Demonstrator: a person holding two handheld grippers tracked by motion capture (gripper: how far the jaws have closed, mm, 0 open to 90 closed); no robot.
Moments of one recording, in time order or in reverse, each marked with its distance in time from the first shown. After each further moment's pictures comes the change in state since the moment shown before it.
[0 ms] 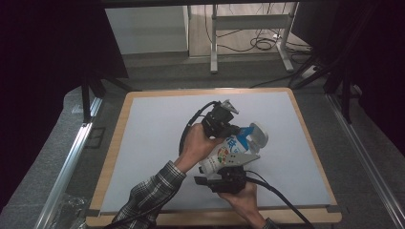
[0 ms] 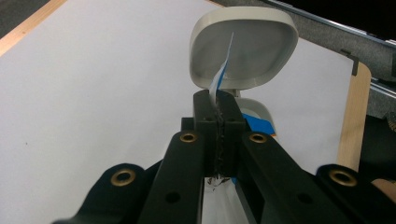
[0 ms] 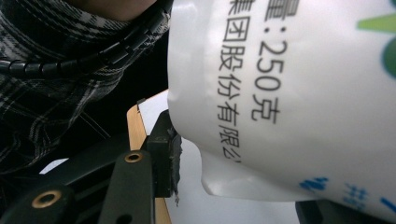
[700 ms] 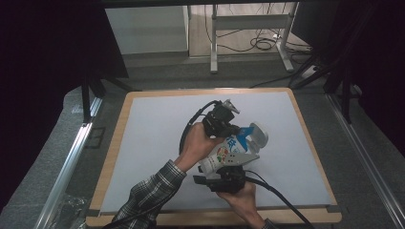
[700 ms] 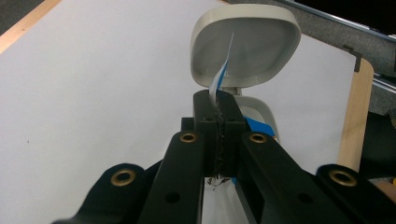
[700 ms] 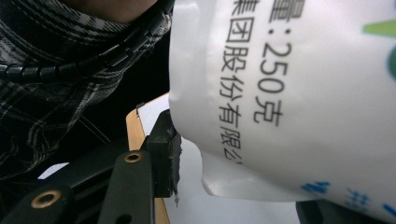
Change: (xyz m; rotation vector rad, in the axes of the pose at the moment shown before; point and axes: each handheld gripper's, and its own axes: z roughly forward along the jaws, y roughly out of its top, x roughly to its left) left arm 0.000 0.003 0.001 0.018 0.002 0.003; right arm 0.001 0.002 0.002 -0.011 -0.008 0.008
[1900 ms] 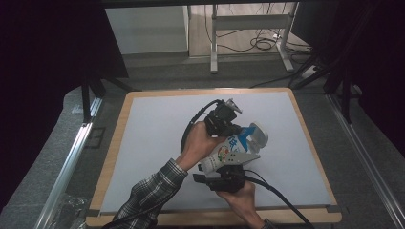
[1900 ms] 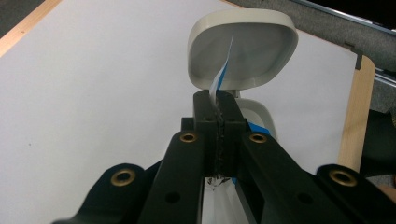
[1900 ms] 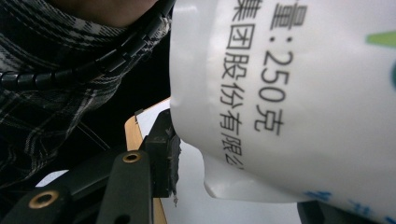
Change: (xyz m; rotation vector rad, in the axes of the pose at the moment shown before) left arm -0.002 0.006 0.001 0.015 0.005 0.017; right arm 0.000 0.002 0.000 -0.026 -0.009 0.008
